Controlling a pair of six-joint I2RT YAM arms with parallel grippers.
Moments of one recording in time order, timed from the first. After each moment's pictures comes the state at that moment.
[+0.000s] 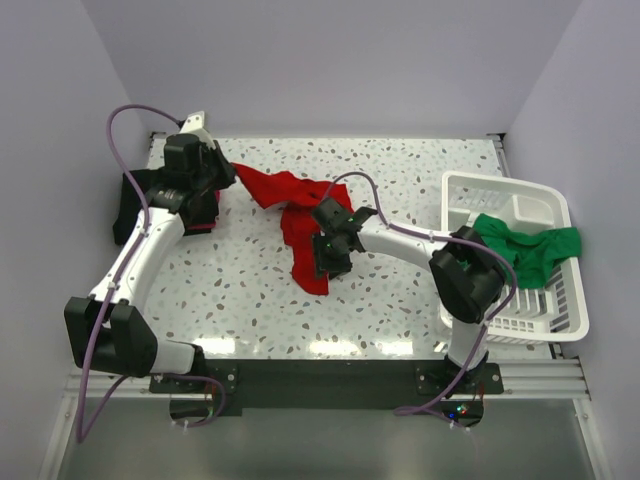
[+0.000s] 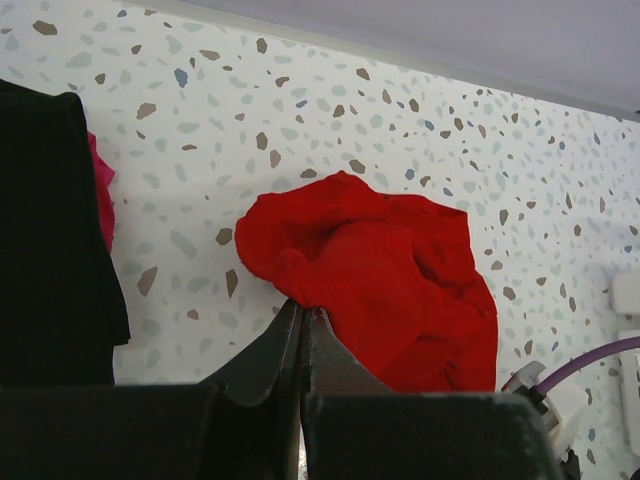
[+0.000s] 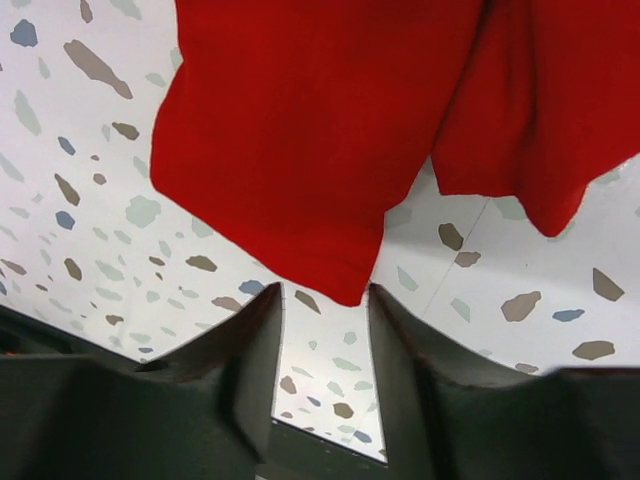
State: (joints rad) left arm -0.14 1.37 1.21 -0.28 0.07 -0.38; right arm 0.79 1.87 1.33 -0.66 -0.10 0.66
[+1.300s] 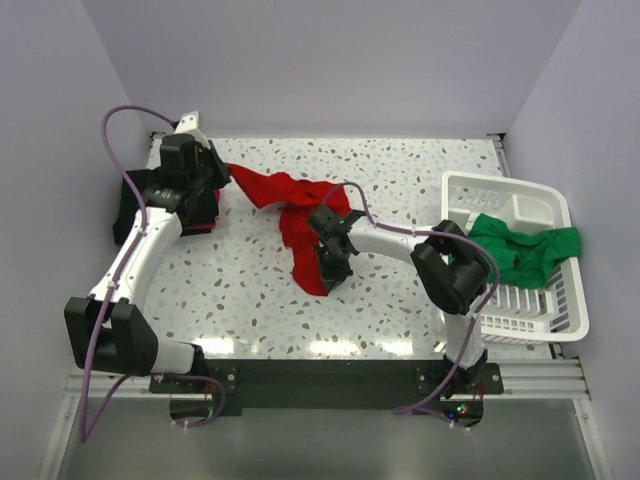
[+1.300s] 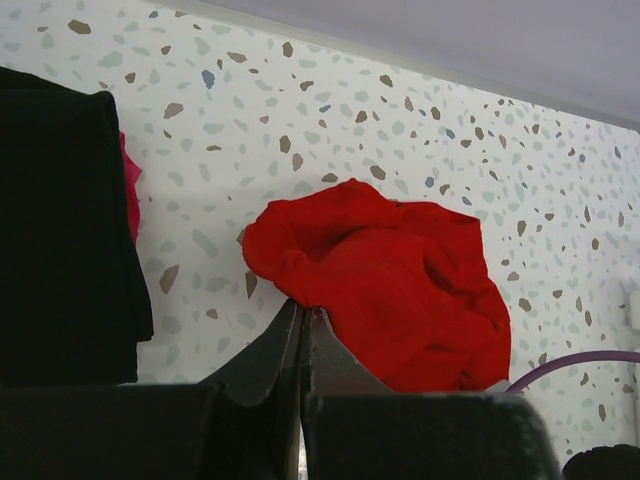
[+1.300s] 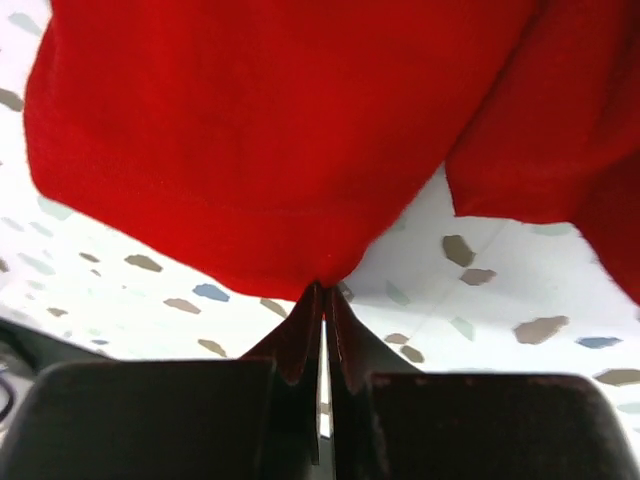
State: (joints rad) left arm -0.11 1.37 1.20 -0.29 0.05 -0.38; right arm 0.80 1.97 1.34 -0.71 -0.17 0.62
